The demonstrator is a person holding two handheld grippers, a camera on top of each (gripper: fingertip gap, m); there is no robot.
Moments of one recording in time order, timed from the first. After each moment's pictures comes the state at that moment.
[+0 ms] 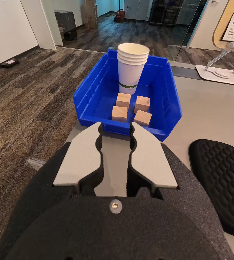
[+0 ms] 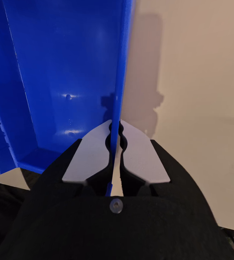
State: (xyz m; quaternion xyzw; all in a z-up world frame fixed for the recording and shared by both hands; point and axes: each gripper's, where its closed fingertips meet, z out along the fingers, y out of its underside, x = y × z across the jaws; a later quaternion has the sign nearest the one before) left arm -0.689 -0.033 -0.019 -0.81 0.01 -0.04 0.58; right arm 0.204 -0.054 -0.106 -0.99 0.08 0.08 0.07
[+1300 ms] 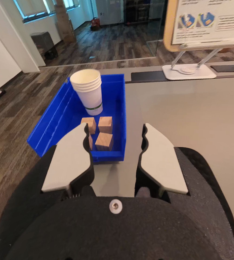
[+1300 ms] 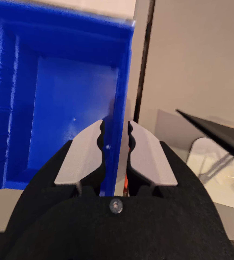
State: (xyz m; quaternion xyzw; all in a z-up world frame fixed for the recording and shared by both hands) left arm -0.579 -0.015 0.032 -0.79 0.13 -0.03 0.60; right arm 0.364 -0.128 -0.042 -0.96 0.06 -0.04 0.27
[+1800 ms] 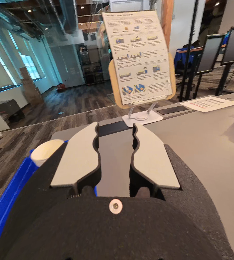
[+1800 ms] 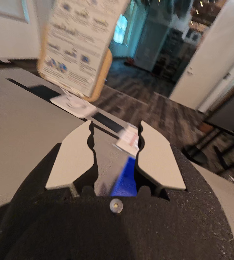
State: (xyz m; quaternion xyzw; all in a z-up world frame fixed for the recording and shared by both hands) left arm -0.489 0.019 0.114 -0.66 0.24 -0.14 0.70; right arm 0.124 -0.059 0.142 -0.73 -0.15 -0.05 0.66
